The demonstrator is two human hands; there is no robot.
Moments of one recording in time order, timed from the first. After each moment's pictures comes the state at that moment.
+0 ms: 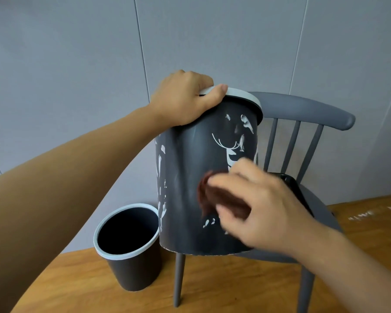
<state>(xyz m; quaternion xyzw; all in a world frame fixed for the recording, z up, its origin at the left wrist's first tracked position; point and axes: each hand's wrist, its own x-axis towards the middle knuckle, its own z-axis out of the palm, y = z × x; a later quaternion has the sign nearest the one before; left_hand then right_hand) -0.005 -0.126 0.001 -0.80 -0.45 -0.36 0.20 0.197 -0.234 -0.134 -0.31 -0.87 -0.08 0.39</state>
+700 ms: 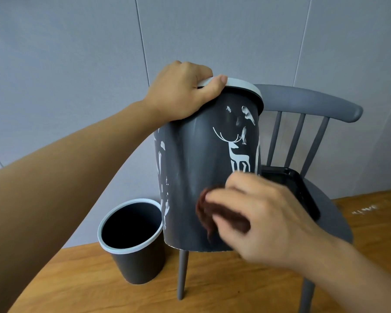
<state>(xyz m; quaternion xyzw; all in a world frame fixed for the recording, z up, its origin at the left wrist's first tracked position) -0.012 -0.133 -0.001 -0.79 -0.45 -0.37 0.19 0.192 -0.253 -0.144 -0.28 -0.88 -0.10 0.36</state>
